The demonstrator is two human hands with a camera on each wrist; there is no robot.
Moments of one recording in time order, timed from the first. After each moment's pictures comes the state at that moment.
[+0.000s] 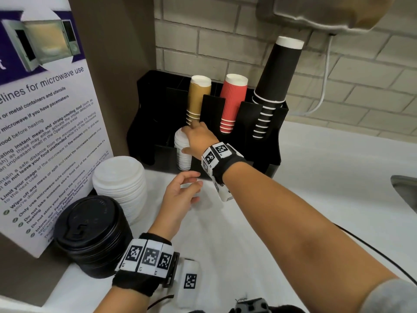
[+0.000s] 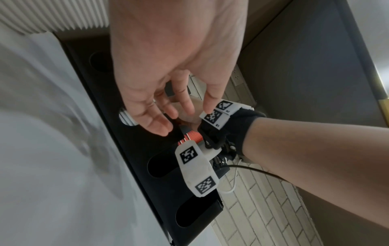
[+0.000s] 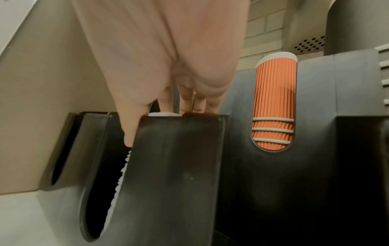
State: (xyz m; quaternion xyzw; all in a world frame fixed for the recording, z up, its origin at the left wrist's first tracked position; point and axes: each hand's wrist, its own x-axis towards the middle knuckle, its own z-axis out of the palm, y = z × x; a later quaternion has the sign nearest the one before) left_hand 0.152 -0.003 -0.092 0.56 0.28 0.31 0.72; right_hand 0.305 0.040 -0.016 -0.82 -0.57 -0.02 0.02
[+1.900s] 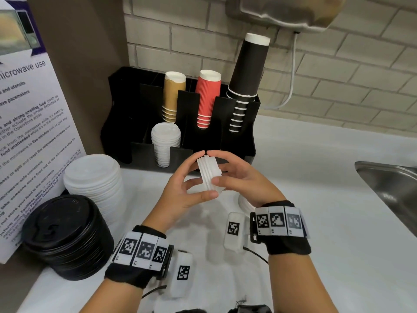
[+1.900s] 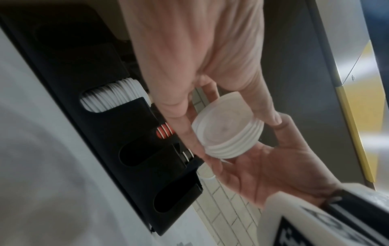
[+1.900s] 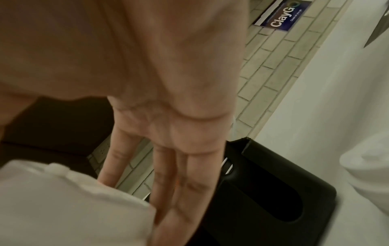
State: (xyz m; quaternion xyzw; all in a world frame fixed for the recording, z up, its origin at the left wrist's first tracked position) left_hand 0.161 -0.029 -0.069 0.67 0.06 0.26 0.70; right_hand 0.277 -0.163 -0.002 -0.68 -0.41 0.32 0.51
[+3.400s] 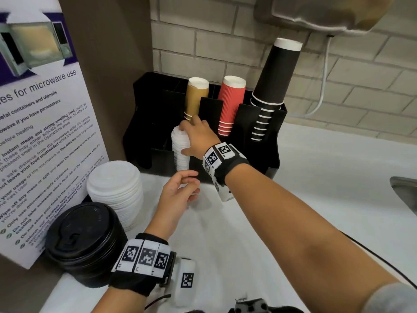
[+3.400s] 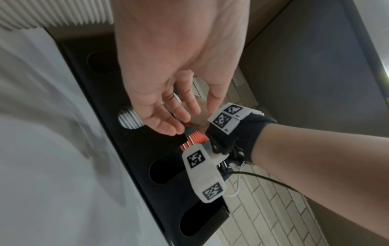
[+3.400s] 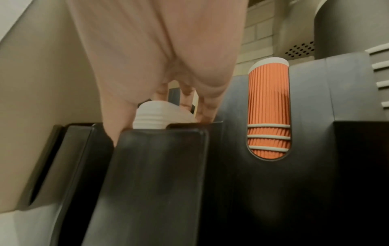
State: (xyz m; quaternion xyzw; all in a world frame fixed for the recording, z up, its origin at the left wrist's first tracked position) left_hand 0.161 0.009 -0.094 0.56 0.25 0.33 0.72; right_hand 0.316 0.039 -0.011 -0.81 -0.58 -0.01 0.10
